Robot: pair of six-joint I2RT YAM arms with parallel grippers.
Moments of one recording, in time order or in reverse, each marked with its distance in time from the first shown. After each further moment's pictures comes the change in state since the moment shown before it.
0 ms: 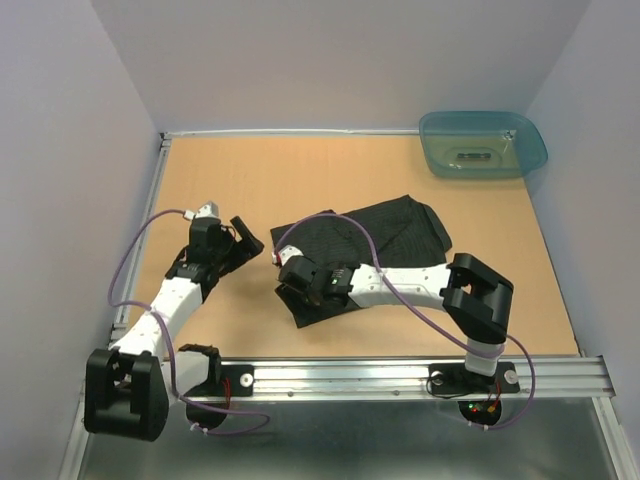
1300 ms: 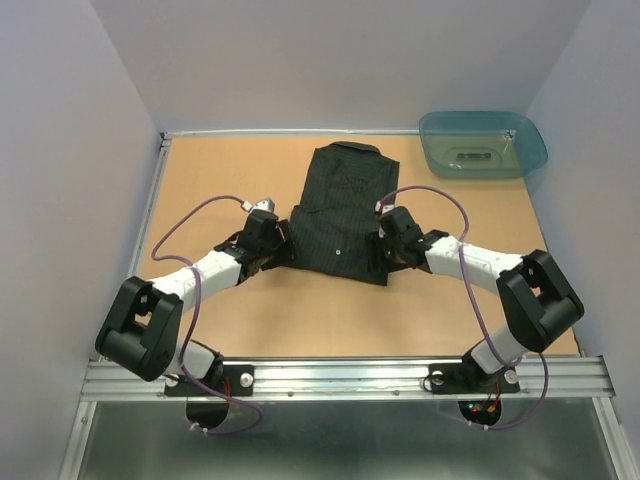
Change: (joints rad) left arm -0.337 0.293 0.116 0.116 -0.077 -0.049; right arm -0.597 -0.291 -0.389 0.140 -0.151 -0.029
